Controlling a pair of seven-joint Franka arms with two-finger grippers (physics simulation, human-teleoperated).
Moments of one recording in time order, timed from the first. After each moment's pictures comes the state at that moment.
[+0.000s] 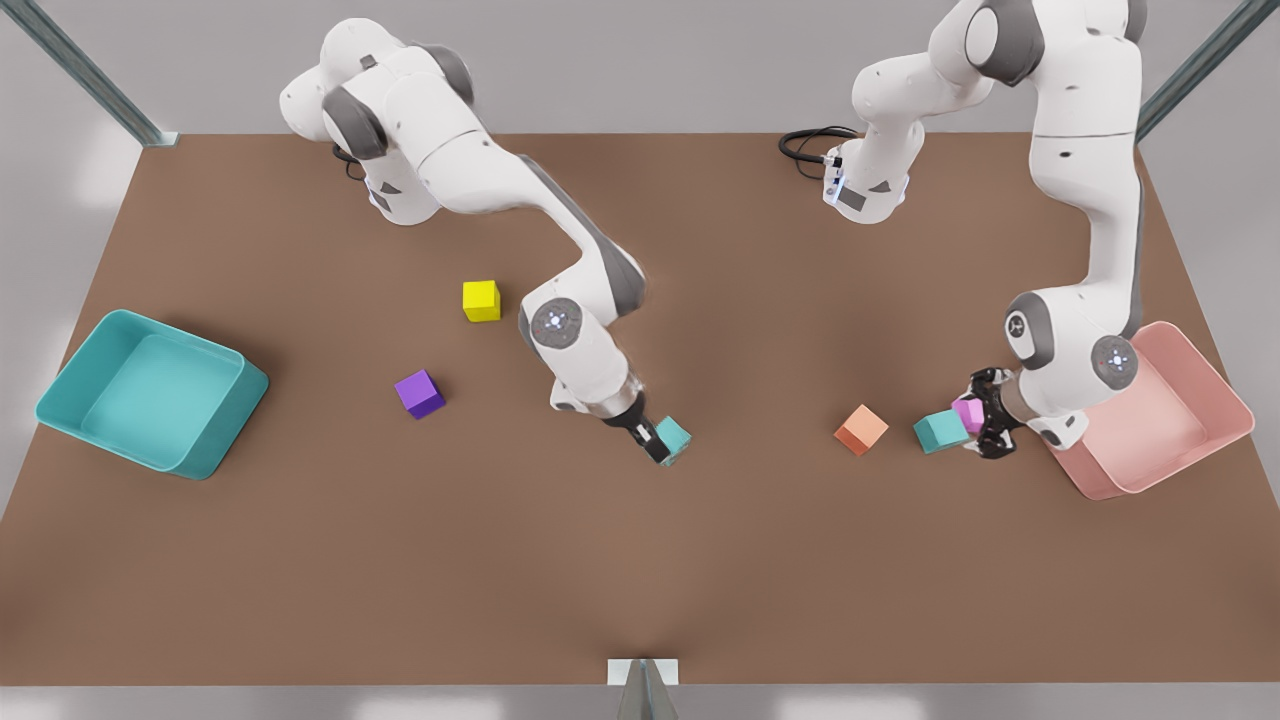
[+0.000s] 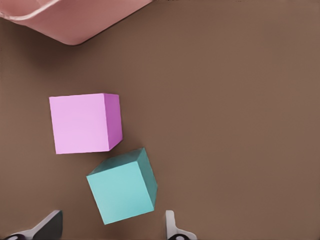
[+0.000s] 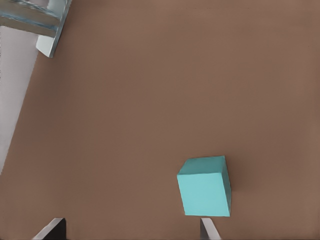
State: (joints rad) left arm 0.21 0.35 -0.07 -2.02 -0.09 2.31 -1.36; right arm 0.69 0.73 -0.10 -1.25 0.32 2.33 1.45
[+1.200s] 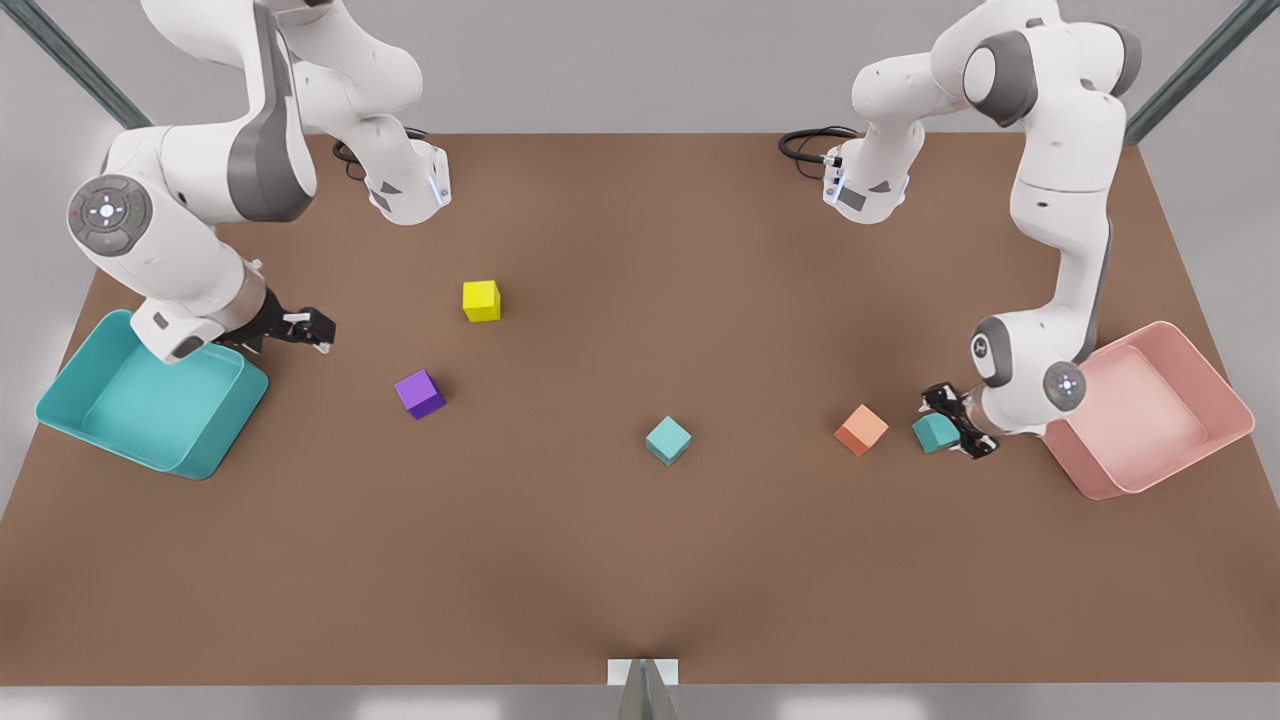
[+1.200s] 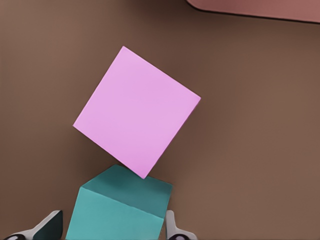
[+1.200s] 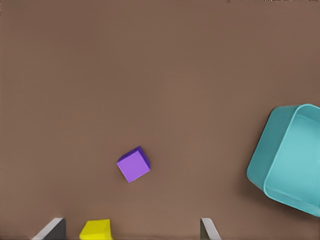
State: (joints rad) left arm 0.19 0.51 -0.07 -2.04 -0.08 2.41 -2.00; right arm 0.26 0.09 -0.14 -1.56 -0.02 1.57 0.08
